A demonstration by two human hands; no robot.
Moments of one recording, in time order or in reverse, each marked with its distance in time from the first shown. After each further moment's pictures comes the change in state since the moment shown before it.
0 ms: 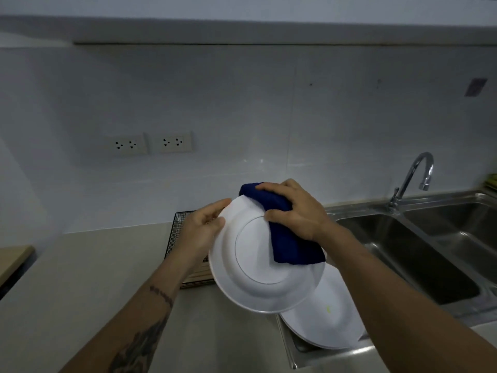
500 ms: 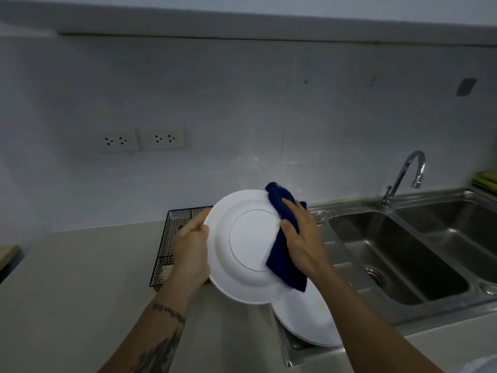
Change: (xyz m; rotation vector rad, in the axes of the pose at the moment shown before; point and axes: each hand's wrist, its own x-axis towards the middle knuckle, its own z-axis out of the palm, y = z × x) left_hand -0.006 -0.026 0.017 -0.371 0.325 -0.210; right_hand -0.043 0.040 0.052 0.143 0.298 0.184
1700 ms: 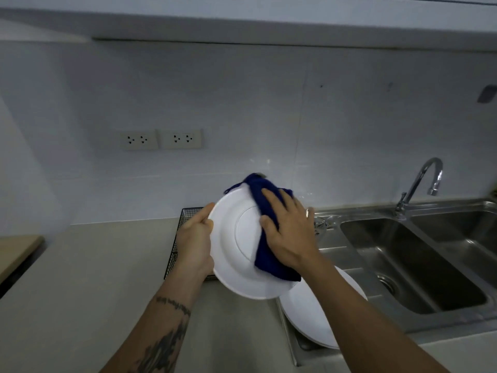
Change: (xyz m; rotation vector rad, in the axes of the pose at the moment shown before) left_hand -0.010 0.021 -0.010 -0.077 0.085 -0.027; right_hand 0.009 -0.042 0.026 -0.422 -0.059 -0.215
